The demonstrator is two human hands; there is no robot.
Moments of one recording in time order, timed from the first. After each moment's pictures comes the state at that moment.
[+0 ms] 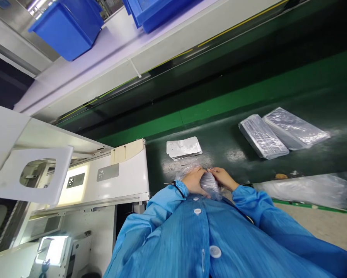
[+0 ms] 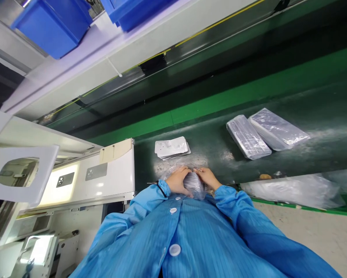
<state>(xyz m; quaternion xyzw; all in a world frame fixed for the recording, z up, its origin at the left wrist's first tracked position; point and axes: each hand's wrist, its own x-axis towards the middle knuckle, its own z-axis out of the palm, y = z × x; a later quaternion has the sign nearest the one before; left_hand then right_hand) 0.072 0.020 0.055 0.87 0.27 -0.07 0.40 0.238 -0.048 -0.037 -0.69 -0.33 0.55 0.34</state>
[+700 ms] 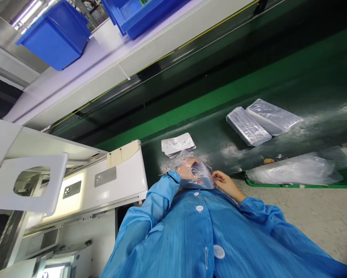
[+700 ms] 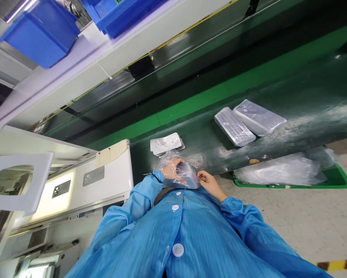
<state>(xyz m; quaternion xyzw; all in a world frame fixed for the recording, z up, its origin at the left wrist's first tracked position) 0.062 0.036 0.046 0.88 0.27 -0.01 0.38 0.219 -0.126 -0.031 -0.65 -0.43 0.46 0.43</state>
